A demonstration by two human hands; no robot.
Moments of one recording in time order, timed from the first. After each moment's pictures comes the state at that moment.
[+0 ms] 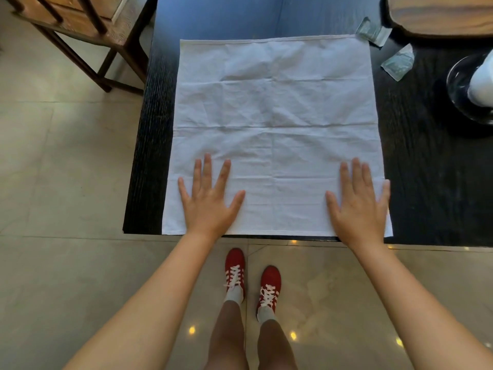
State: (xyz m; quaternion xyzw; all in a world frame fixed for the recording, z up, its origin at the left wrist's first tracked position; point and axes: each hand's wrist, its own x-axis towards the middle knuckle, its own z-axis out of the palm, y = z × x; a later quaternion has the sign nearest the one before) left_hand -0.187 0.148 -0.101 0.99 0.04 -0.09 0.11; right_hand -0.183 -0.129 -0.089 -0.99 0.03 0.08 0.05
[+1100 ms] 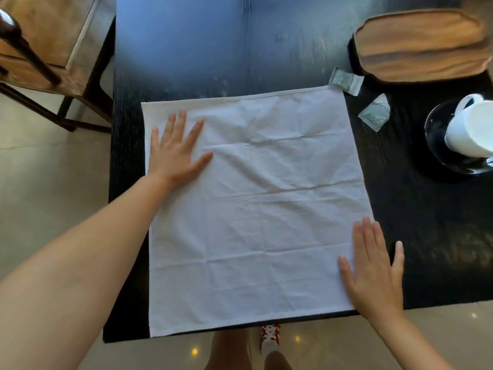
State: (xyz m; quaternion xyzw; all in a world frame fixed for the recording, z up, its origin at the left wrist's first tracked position) left_hand 0.067 0.200 -0.103 0.99 -0.10 -0.08 0.08; right_hand -0.175 -0.144 -0.072 -0.99 0.09 0.14 0.04
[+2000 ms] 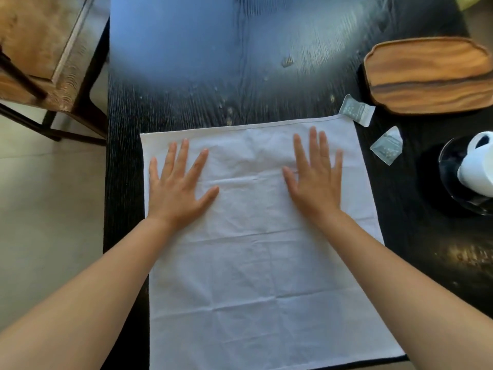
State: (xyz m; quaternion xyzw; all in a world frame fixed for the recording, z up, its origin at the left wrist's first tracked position) left_hand 0.069 0.203 -0.109 0.99 -0.11 -0.06 0.09; right_hand 0.058 -0.069 -0.084 -1.00 0.02 0.03 0.08
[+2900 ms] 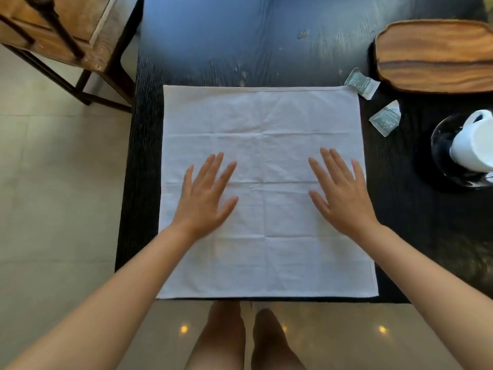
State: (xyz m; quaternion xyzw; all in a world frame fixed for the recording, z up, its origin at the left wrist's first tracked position) left_hand -0.061 0.164 -0.066 0.97 -0.14 -0.08 0.19; right_hand -0.047 -0.129 -0.045 -0.98 -0.17 0.08 0.08
